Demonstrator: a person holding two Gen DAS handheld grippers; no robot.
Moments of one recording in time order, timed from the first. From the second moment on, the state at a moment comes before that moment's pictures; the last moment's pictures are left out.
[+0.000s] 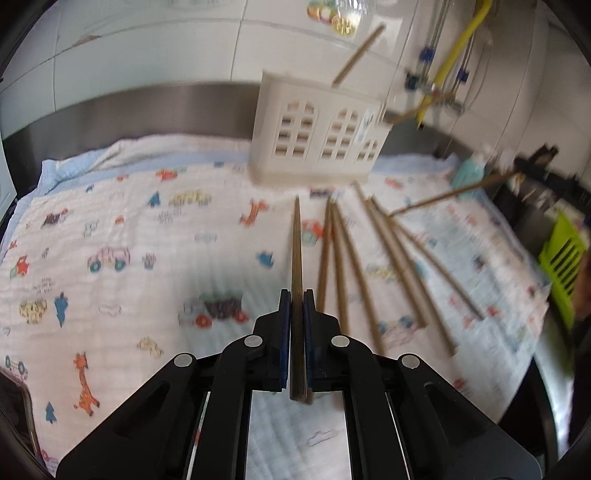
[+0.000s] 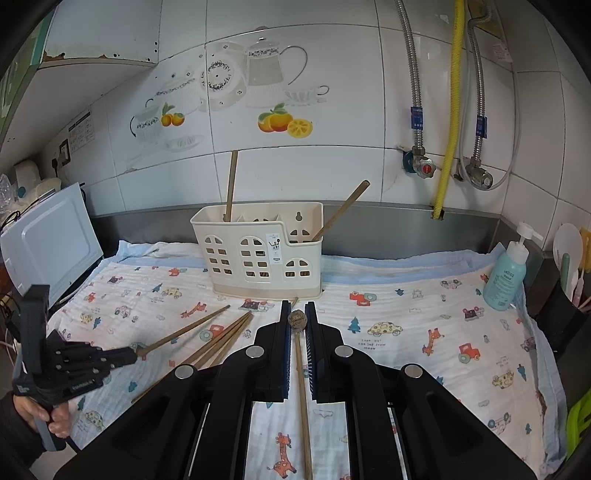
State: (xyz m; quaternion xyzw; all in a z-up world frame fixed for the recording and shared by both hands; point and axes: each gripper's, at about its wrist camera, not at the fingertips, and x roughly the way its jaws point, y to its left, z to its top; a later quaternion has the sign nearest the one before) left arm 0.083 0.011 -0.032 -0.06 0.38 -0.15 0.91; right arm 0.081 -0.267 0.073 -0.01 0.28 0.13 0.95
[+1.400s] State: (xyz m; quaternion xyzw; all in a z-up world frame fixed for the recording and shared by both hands) left arm 0.177 -0.005 0.214 -0.01 0.18 -0.17 0.97; right arm 0.245 -0.257 0.216 0.03 0.16 0.15 0.98
